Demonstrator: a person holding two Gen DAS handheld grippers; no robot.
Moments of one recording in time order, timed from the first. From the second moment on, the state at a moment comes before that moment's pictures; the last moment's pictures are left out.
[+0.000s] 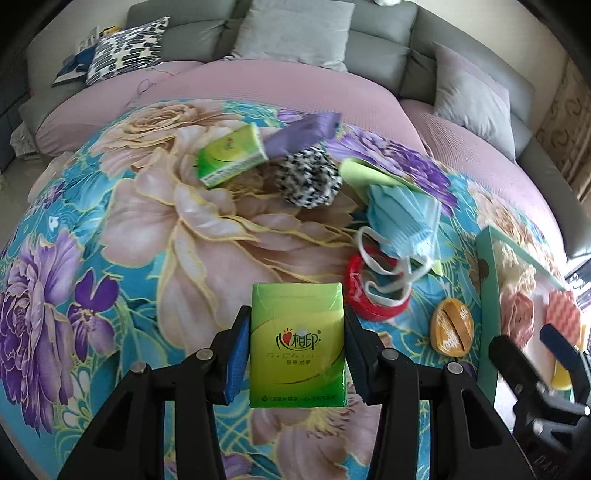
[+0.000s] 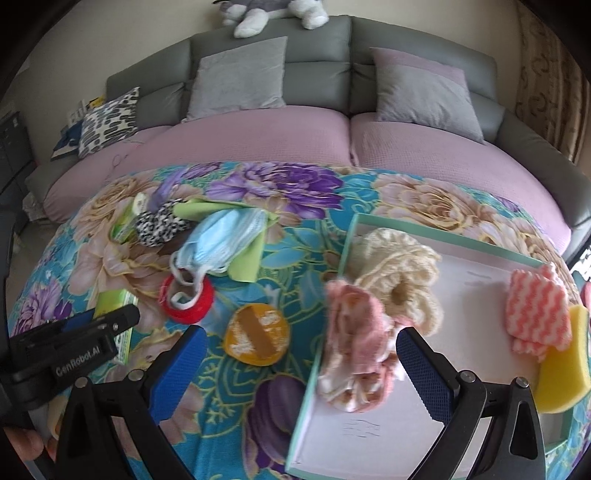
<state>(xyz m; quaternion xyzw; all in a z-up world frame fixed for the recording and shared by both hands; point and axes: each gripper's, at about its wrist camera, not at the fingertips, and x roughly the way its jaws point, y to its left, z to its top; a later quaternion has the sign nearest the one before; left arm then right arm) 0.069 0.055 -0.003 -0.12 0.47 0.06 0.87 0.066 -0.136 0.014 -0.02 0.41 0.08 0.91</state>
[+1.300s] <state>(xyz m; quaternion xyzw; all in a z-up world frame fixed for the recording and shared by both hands) 0.065 0.098 -0.009 -0.21 0.46 0.06 0.86 0.099 -0.090 -0.029 -0.06 0.47 0.12 0.88</state>
